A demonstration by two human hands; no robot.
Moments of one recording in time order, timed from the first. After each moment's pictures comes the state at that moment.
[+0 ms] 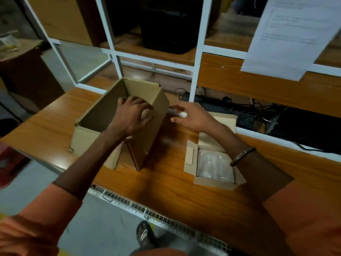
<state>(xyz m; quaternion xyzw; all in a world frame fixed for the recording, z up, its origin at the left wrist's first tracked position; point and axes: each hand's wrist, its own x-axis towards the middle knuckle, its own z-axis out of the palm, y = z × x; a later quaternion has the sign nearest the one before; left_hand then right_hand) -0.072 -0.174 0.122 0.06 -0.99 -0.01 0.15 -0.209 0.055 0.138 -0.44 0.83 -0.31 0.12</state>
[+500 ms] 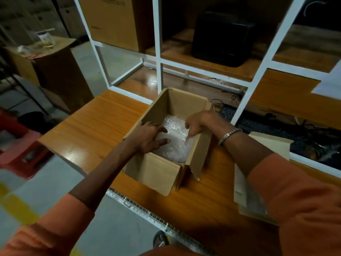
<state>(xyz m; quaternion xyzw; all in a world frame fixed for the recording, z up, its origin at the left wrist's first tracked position) -0.040 -0.318 0.082 0.09 -0.99 -0.09 -0.04 -0.239 -0.181 0.114 -0.45 0.82 0.25 0.25</state>
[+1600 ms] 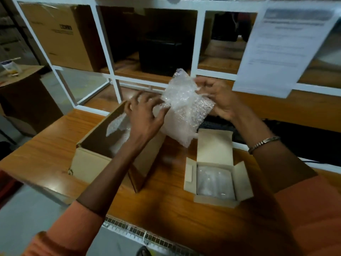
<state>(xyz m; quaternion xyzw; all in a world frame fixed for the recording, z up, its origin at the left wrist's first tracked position) -0.103 -0.108 0.180 0.13 -0.89 -0.25 0.35 -0.275 0.089 0.228 -0.28 0.61 -0.70 0.25</state>
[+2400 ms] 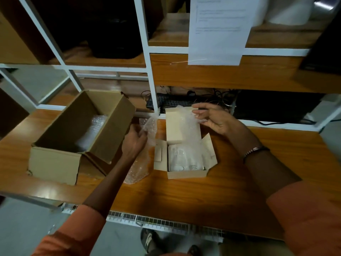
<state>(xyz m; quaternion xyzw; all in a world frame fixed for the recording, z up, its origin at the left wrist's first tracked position) -0.117 -0.031 0.037 0.25 -0.87 -0.40 0.10 -0.273 0.247 0.103 -0.02 0.63 -0.72 0.30</state>
